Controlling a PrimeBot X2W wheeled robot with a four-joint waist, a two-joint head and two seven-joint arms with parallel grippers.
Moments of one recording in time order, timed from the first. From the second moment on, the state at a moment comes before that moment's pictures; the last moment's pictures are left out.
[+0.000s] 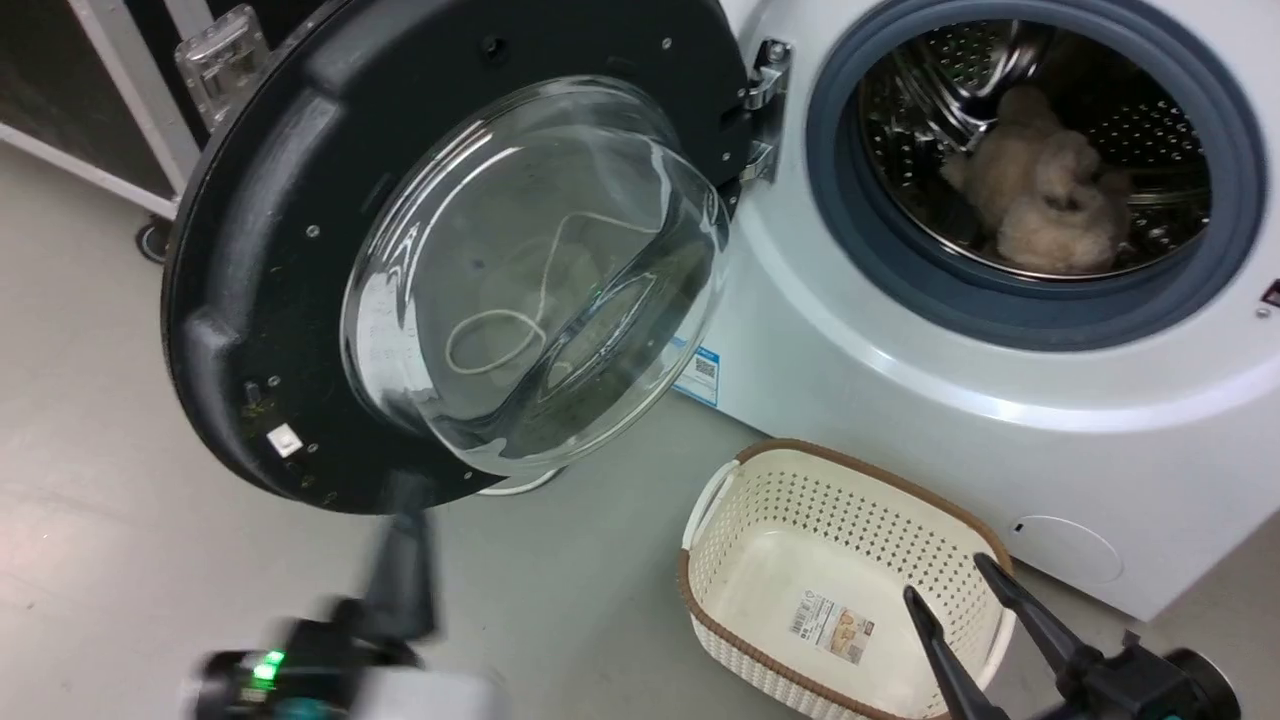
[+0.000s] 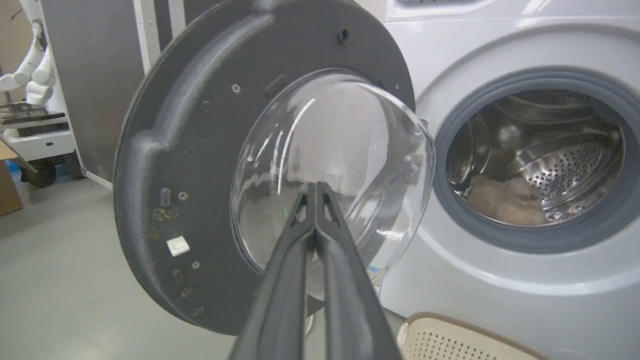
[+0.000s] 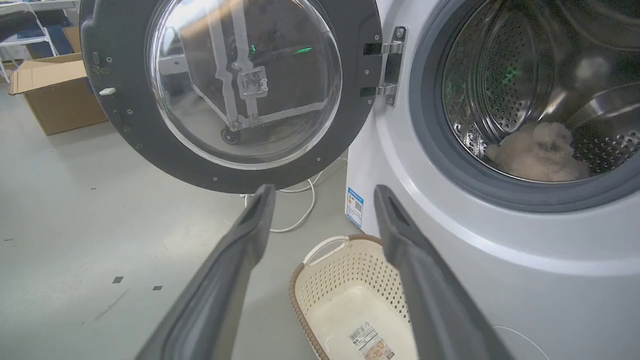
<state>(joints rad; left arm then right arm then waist) 0.06 0.07 -0.20 -0.10 -0.07 0.20 -0.23 0.09 -0.23 0.20 0.01 0.17 0.13 -0.23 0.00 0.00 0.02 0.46</state>
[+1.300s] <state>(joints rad) -0.45 0.32 0.60 0.20 -1.20 0.17 0.55 0.11 -0.40 0.24 -0.06 0.26 0.13 -0.26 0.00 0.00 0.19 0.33</state>
